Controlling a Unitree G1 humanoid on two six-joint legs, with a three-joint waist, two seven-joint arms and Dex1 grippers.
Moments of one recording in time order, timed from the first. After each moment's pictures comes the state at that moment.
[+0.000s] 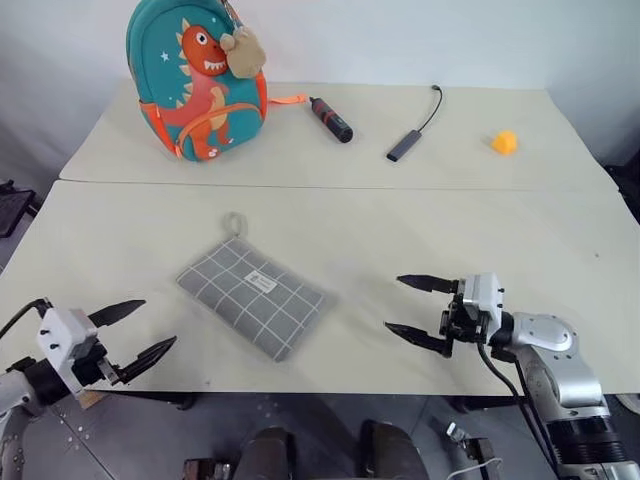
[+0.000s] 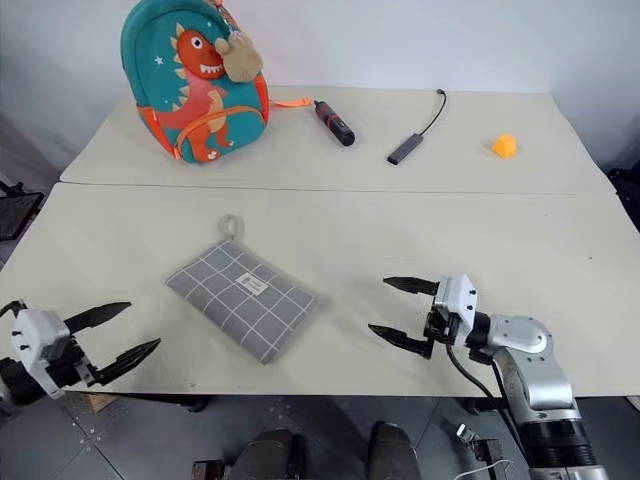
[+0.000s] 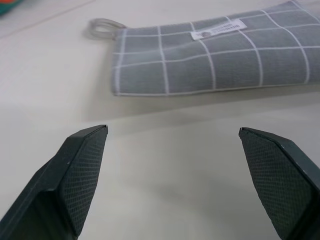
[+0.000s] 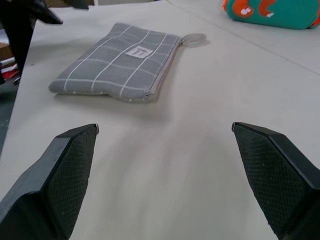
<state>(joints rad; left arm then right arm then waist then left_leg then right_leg) 0.31 0.72 0.55 -0.11 -0.47 0.03 -0.98 -0.13 -0.58 -0.05 -0.05 0.46 0.00 1.19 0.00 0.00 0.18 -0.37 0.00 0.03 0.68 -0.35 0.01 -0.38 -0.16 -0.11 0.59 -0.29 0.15</state>
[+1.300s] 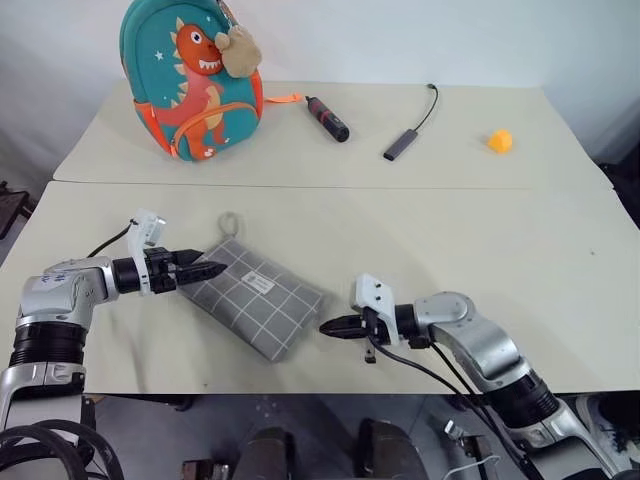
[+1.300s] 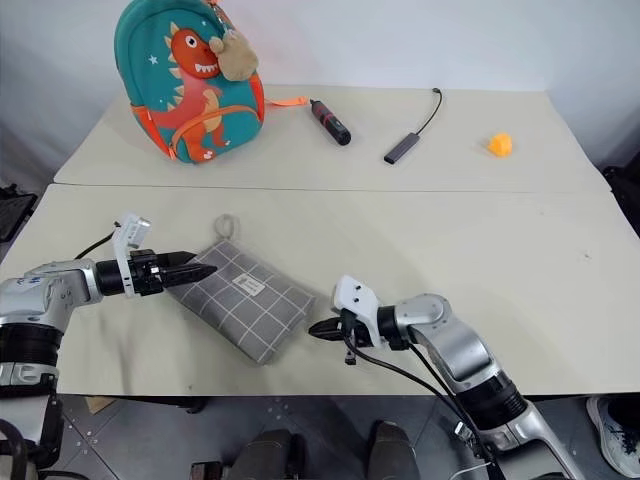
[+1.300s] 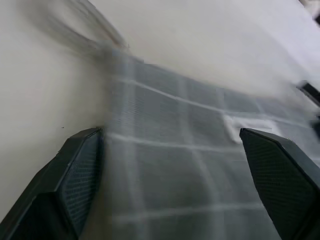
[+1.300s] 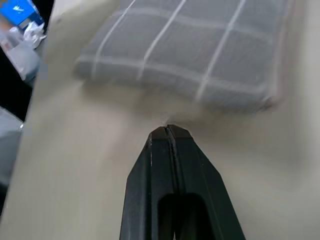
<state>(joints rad) -0.54 0.81 0.11 0.38 -0.49 0.84 -1.07 -0.44 -0.47 0.37 -0.13 0.26 0.54 1.03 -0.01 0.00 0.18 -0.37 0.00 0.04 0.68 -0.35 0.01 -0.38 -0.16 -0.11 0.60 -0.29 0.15</state>
